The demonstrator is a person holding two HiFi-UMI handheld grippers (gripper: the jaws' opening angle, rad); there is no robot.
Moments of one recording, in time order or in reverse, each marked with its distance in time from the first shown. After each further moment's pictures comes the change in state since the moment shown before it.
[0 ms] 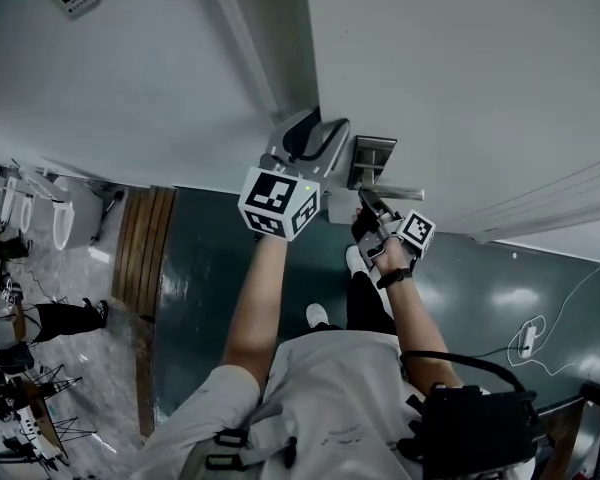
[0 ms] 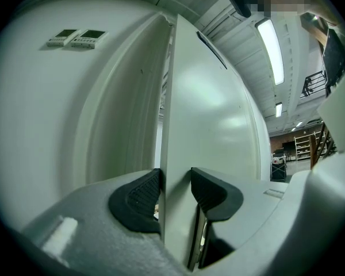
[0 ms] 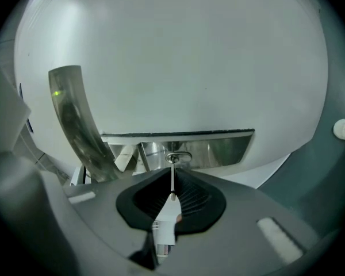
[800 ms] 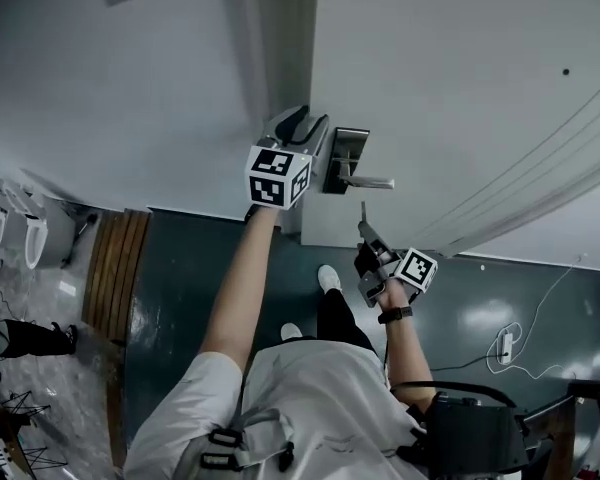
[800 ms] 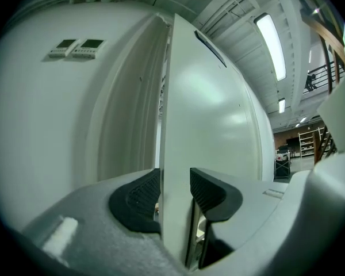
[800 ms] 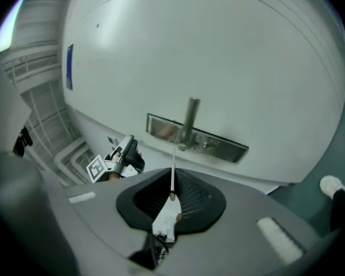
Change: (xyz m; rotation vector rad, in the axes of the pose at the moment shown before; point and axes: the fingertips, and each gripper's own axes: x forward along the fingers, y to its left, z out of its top) left arm -0.017 -0.003 -0.004 0.014 0.041 0.041; right arm -0.122 0.070 -0.049 -0.380 0.012 0.024
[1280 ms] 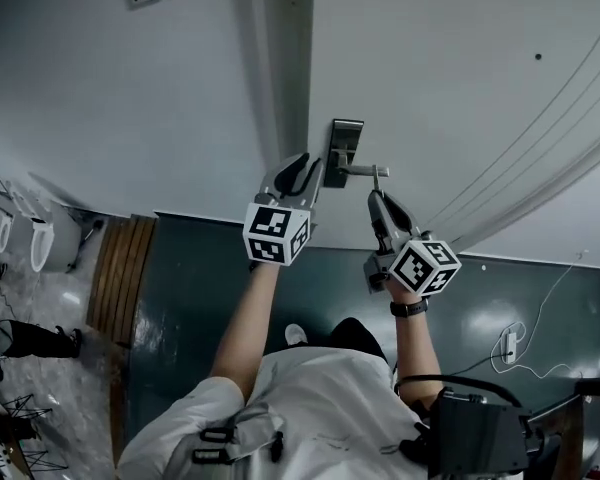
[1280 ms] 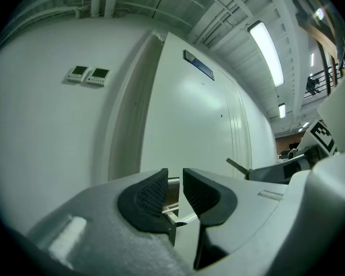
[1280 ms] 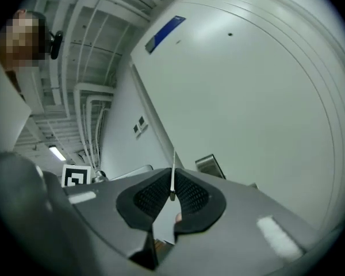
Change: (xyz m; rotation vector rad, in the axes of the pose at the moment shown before) left arm -0.109 -0.076 -0.001 -0.032 -0.038 0.028; right arm -0.026 0.170 0.034 -0.739 -0.124 -0.087
